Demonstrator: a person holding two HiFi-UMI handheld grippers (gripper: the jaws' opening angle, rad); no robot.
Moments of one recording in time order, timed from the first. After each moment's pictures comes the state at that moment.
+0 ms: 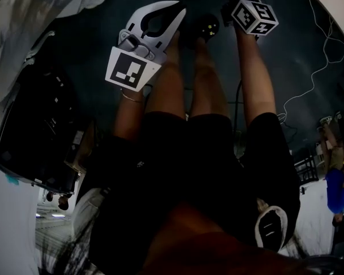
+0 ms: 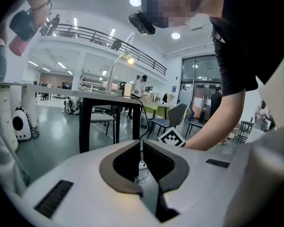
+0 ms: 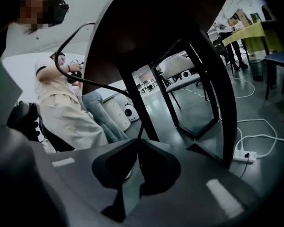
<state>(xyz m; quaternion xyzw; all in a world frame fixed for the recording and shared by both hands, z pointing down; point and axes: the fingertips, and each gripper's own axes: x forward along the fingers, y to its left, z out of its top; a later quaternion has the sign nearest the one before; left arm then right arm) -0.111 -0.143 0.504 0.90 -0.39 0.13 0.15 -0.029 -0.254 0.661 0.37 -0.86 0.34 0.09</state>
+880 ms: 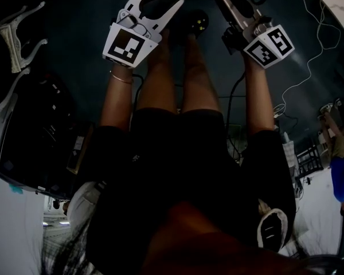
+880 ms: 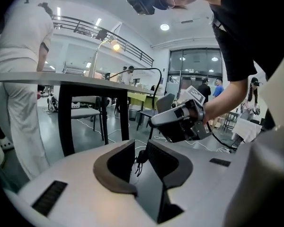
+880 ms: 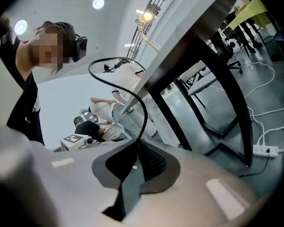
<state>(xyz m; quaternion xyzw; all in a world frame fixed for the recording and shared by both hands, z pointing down) -0.077 -0.158 0.532 0.92 -0.31 0.17 0.14 -0.014 -0.188 0.525 0.24 -0.89 0.38 0.00</state>
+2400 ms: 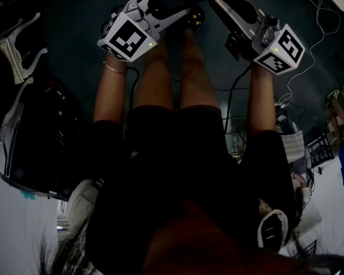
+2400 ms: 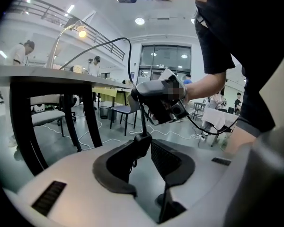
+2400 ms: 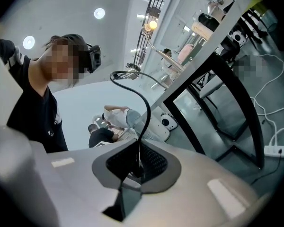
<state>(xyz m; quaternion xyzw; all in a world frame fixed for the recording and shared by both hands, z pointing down) -0.013 -0.134 0.545 0.97 -0.13 0.21 0.10 0.009 -0.167 0.468 0.18 -0.90 0.38 -0.05</state>
